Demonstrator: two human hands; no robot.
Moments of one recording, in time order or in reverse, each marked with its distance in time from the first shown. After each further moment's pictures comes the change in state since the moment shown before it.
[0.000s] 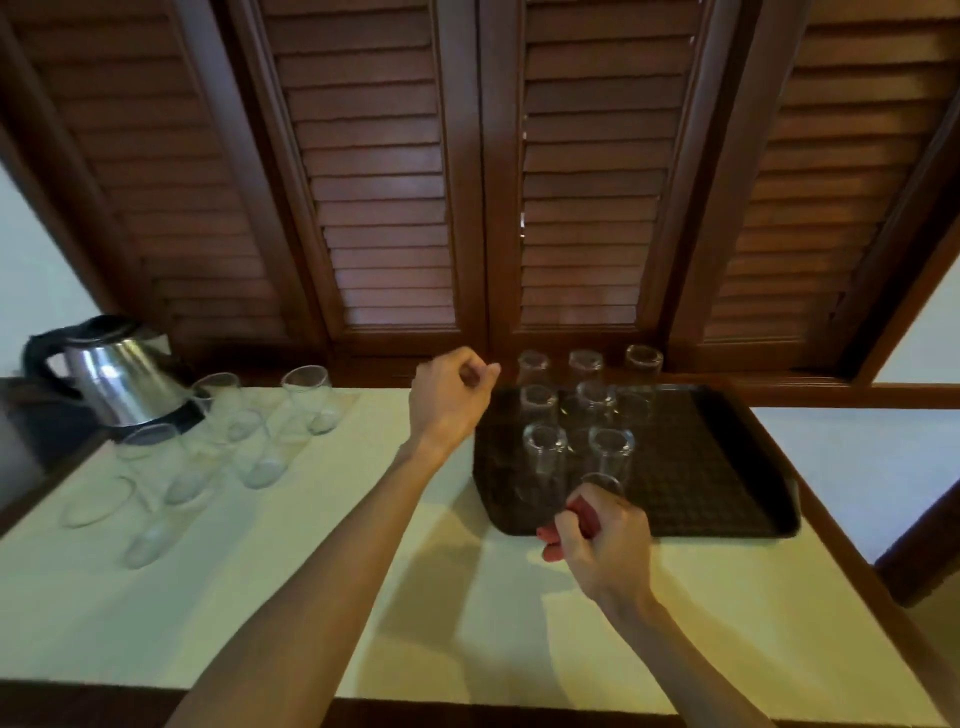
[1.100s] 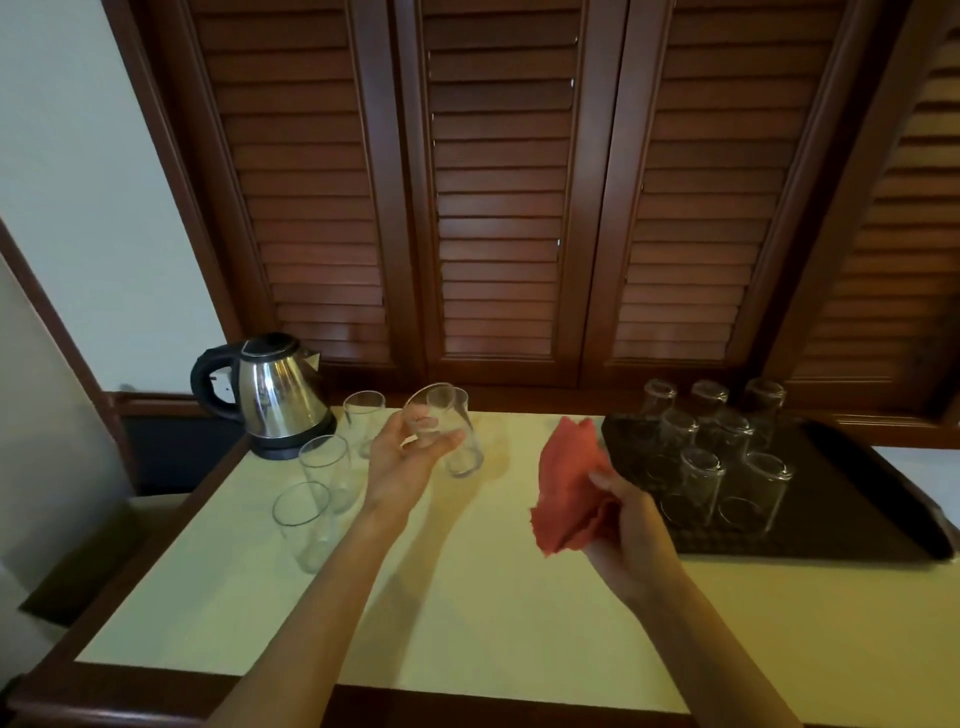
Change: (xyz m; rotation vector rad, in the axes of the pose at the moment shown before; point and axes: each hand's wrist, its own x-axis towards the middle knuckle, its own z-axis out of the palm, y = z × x) left_hand -0.050 -0.179 -0.192 -0.696 0.076 -0.409; right_hand -0.017 -0.205 0.123 1.239 -0.109 0.728
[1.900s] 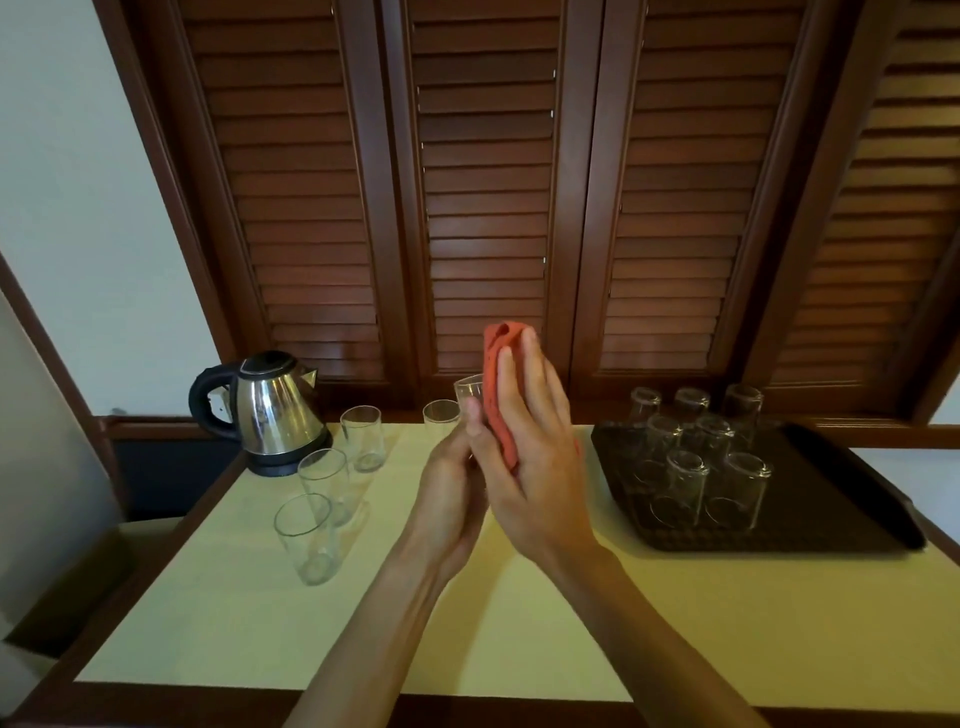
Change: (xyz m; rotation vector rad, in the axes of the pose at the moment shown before) left_hand -0.092 0.069 0.026 -0.498 -0.448 -0.055; right_hand -0.024 0.016 0.082 -1.223 -0.113 -1.241
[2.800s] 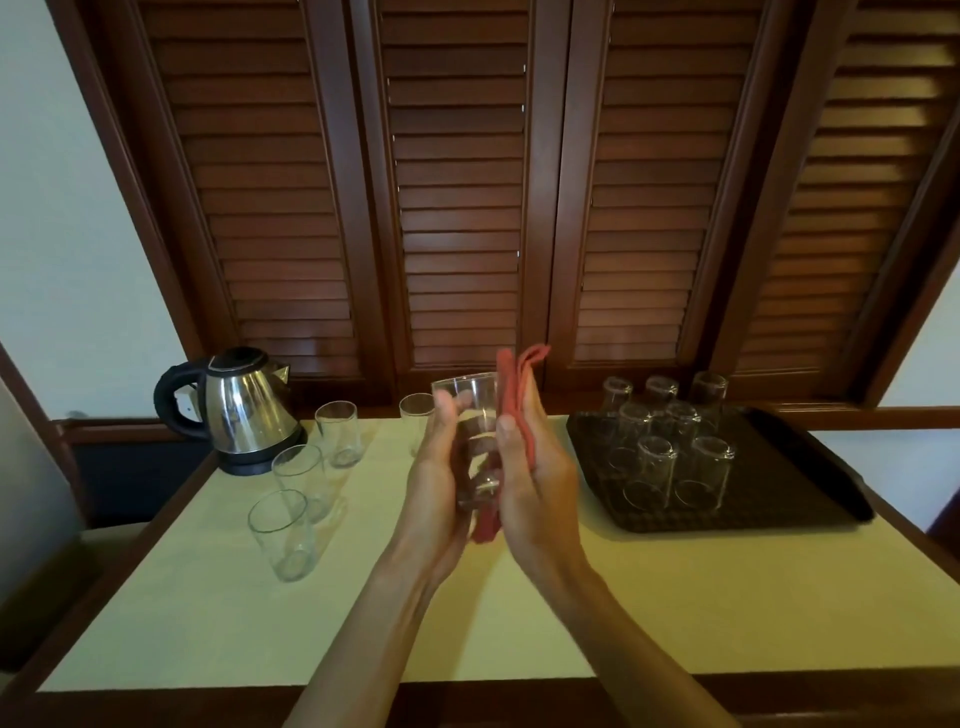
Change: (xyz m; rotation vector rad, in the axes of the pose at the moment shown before) left_hand -0.009 -0.005 0.010 0.033 0.001 -0.012; right_hand -0.025 0.000 -0.011 0.415 0.020 0.274
